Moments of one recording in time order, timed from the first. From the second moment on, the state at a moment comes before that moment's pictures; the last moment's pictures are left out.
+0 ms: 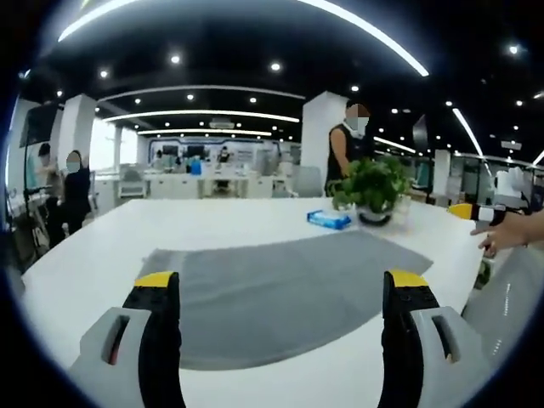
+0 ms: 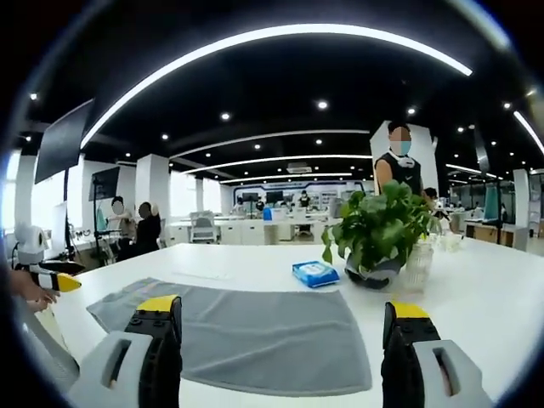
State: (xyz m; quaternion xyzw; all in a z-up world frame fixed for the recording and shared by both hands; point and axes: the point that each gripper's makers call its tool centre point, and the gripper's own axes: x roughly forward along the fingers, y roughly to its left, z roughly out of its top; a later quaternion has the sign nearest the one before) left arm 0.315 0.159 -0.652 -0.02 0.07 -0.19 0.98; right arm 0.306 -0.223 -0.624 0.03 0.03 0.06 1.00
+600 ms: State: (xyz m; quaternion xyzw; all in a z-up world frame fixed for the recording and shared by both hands) left arm 0.314 0.185 -0.653 0.03 0.08 -0.11 0.99; right arm 0.305 -0.200 -0.627 0.02 0.05 0.11 0.99
